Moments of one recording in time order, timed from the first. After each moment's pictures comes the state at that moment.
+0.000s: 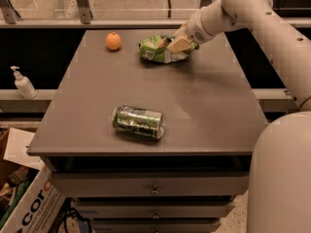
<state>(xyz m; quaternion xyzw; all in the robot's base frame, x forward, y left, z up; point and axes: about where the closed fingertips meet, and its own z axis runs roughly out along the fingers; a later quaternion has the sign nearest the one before) 0.793 -0.082 0.875 -0.55 0.71 0.08 0.42</state>
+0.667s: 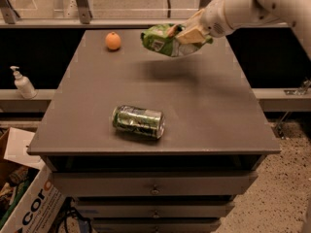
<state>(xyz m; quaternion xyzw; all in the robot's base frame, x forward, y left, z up) 0.733 -0.099 0.937 -0.54 0.69 0.12 0.47</state>
